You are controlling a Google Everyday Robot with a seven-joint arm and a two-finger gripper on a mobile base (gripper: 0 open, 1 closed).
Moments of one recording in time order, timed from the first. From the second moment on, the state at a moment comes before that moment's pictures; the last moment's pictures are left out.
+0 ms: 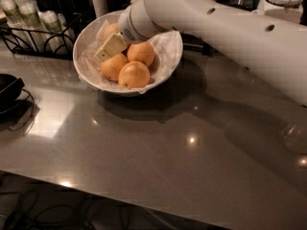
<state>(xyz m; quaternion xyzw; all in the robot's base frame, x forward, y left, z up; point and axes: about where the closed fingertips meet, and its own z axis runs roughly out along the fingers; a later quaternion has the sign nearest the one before) 0.697 0.086 0.942 -0.47 0.73 0.09 0.48</state>
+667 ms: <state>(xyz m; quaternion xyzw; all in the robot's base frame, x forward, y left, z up) 0.709 0.083 0.935 -0.47 0.74 0.07 0.47</state>
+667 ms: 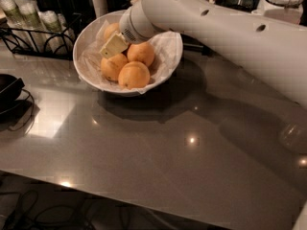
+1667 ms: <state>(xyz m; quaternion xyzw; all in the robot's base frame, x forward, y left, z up) 0.730 0.084 0.927 -0.45 0.74 0.08 0.48</state>
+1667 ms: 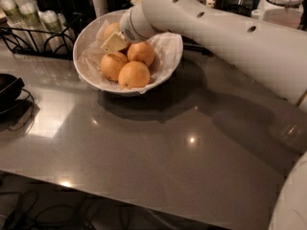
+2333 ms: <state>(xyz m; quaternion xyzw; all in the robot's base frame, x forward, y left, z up) 0.742 0.084 0.913 -0.44 0.75 0.09 0.48</state>
